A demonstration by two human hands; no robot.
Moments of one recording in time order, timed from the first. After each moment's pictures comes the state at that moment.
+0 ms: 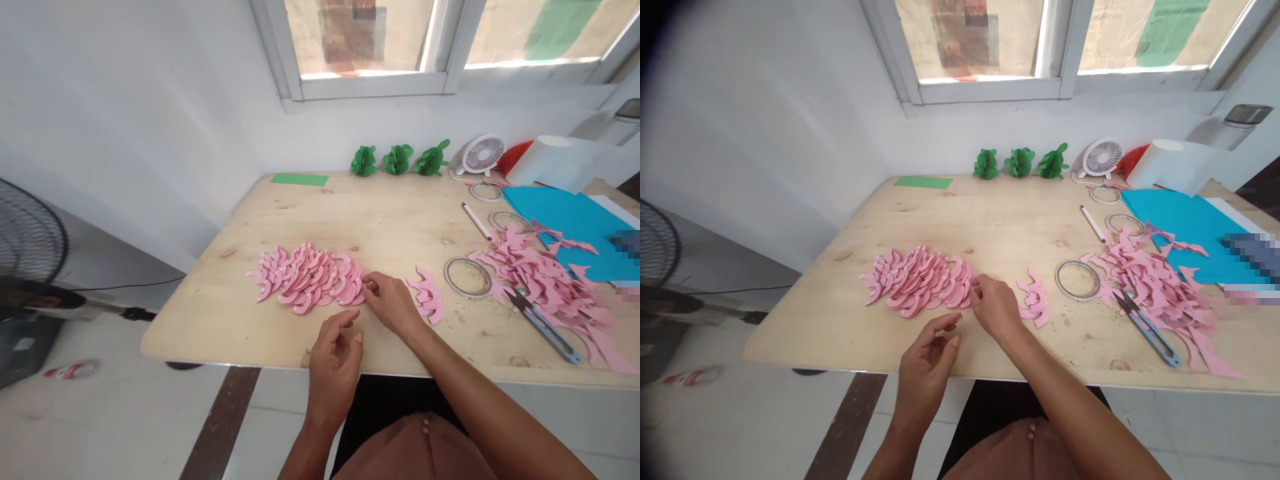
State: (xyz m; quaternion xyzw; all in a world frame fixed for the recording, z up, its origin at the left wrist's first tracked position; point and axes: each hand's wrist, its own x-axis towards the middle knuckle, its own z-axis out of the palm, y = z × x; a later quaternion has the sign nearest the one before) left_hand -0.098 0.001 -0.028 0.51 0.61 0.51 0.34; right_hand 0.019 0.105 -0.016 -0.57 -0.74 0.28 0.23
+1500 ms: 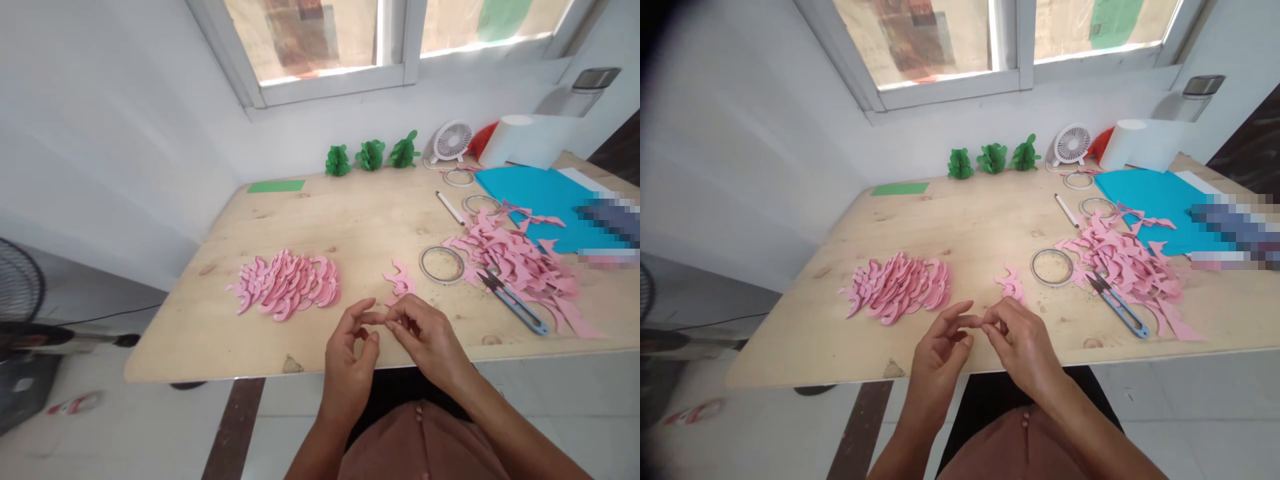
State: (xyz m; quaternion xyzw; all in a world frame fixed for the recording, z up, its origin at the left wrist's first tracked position) left_hand -0.044 0.009 0.004 0.46 0.52 0.50 0.51; right_hand 0.101 0.033 0.003 -0.49 -0.74 0.28 0.38
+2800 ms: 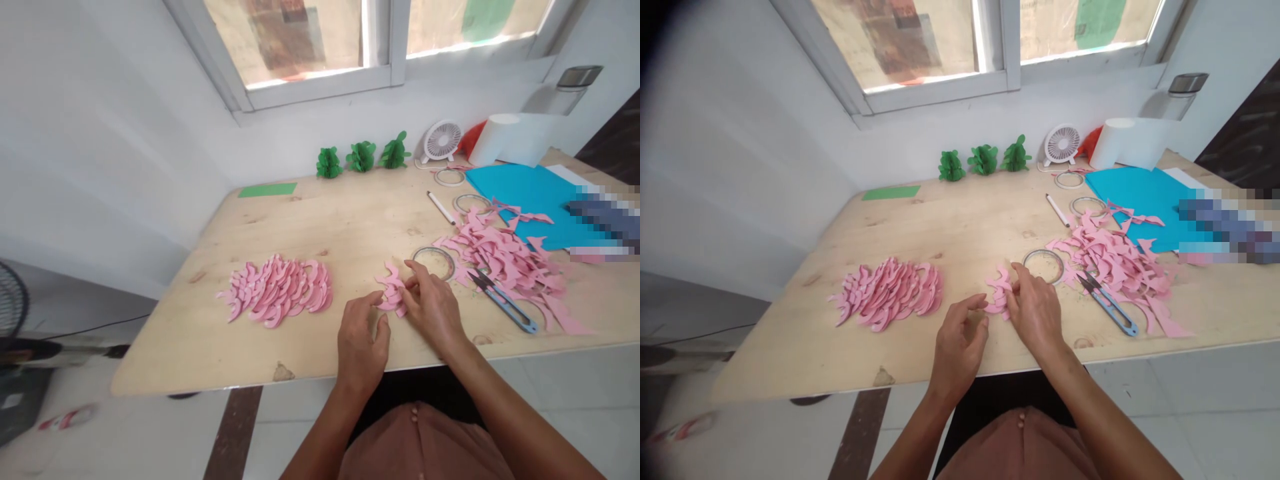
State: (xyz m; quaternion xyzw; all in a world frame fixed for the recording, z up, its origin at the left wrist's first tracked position) left_hand -0.020 0.036 -0.020 0.67 0.55 0.43 0.24; right_hand 0.128 0.073 -0.025 -0.64 -0.70 0.09 0.30
